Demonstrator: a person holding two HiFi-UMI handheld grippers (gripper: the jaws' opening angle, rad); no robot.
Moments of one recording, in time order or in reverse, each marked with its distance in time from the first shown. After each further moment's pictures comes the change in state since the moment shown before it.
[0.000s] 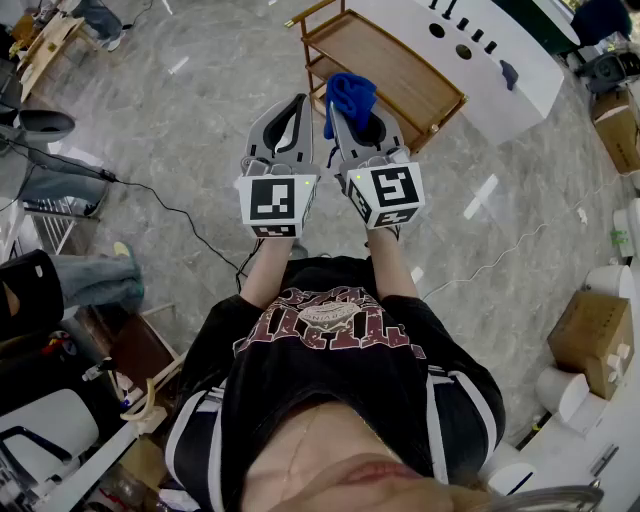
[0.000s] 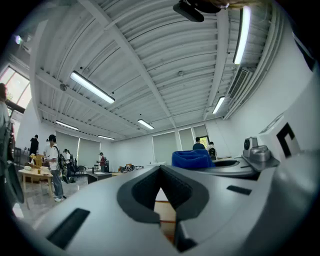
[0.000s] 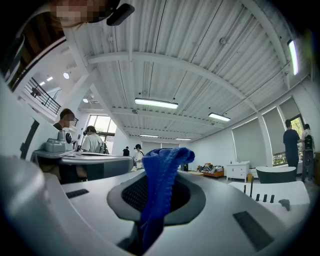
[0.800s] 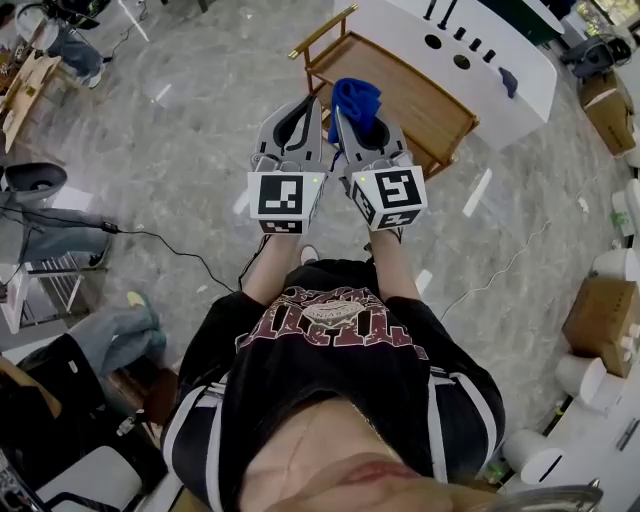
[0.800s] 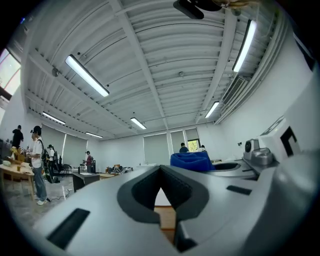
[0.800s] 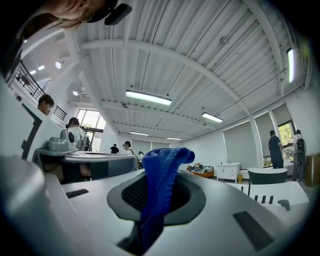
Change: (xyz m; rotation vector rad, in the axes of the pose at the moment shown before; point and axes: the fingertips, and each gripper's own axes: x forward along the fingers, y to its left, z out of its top) left arm 0.119 0.129 -0.029 -0.018 -0.019 -0.147; right arm 0.169 -0.019 -0.026 -0.012 0.008 -0.127
